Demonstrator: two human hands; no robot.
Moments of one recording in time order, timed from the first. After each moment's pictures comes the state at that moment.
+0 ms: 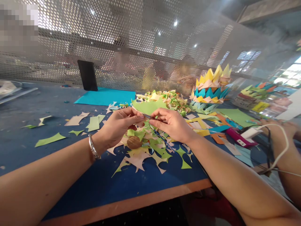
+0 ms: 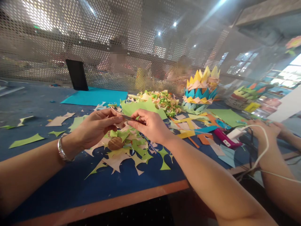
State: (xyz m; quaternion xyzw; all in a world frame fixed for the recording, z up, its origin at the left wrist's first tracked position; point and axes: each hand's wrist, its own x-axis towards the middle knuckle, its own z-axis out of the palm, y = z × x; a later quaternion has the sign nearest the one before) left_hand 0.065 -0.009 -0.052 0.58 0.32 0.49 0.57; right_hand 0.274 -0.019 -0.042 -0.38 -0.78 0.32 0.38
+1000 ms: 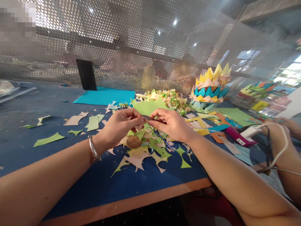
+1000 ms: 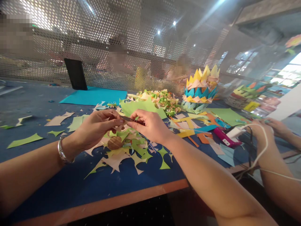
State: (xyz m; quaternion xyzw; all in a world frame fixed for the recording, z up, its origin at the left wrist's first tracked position) left_hand 0.068 -0.013 -0.051 0.61 0.35 0.48 0.53; right_hand 0.277 -0.018 -0.040 -0.39 -0.80 0.31 0.34
